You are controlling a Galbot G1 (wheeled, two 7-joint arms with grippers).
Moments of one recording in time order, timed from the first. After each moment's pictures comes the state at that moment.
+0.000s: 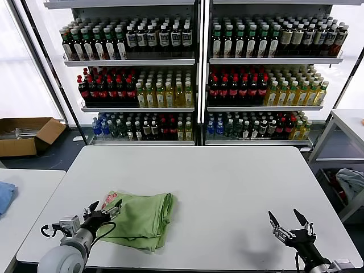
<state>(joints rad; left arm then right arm) 1.39 -1.10 -0.57 -1.97 -0.64 0.53 -0.18 -1.76 1.22 0.84 2.12 0.51 -0.11 -0.18</state>
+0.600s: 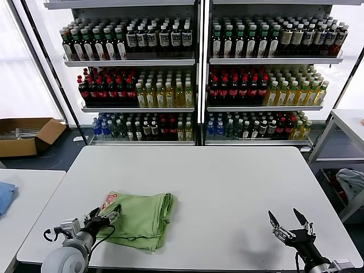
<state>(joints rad) 1.39 -1.13 -0.57 -1.90 -0.68 0.54 -0.18 -1.76 1.22 0.84 2.12 0.51 -0.11 -0.18</state>
